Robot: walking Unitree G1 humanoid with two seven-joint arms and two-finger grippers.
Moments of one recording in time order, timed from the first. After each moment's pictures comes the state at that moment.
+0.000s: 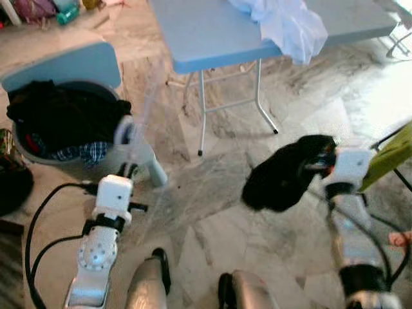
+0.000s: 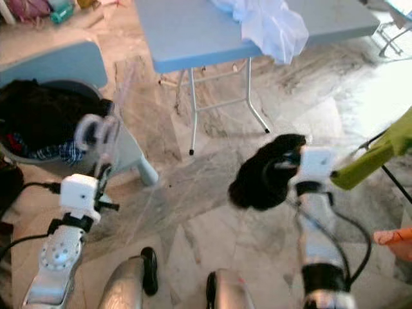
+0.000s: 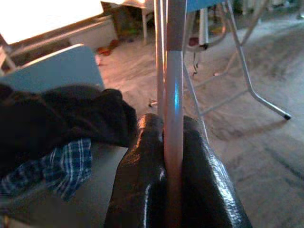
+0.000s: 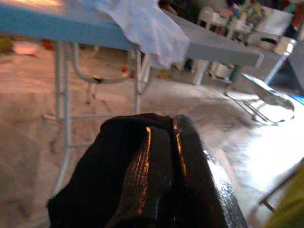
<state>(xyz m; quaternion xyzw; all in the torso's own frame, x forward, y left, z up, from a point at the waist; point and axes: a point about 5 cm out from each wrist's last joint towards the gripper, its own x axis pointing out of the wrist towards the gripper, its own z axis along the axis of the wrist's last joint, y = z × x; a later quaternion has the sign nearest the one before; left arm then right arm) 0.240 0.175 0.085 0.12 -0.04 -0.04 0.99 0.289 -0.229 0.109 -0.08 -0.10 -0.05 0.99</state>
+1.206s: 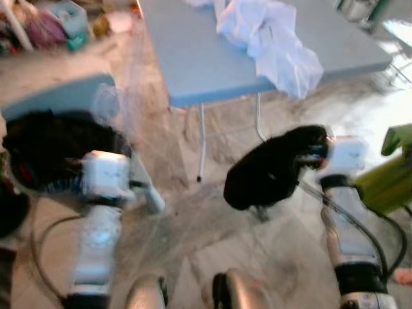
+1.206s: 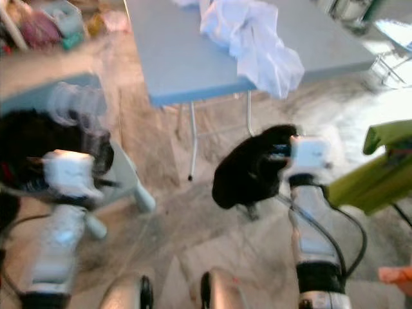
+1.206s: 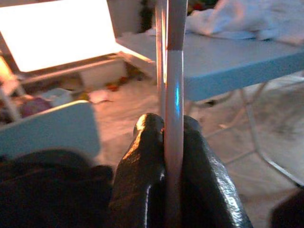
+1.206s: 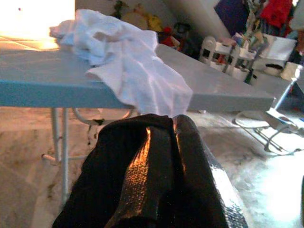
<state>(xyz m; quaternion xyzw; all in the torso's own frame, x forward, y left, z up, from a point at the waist) 0.264 0.165 0.113 0.08 -0.09 -0.05 0.99 0.296 -0.219 0.125 -0.07 -0.11 -0.05 0.99</state>
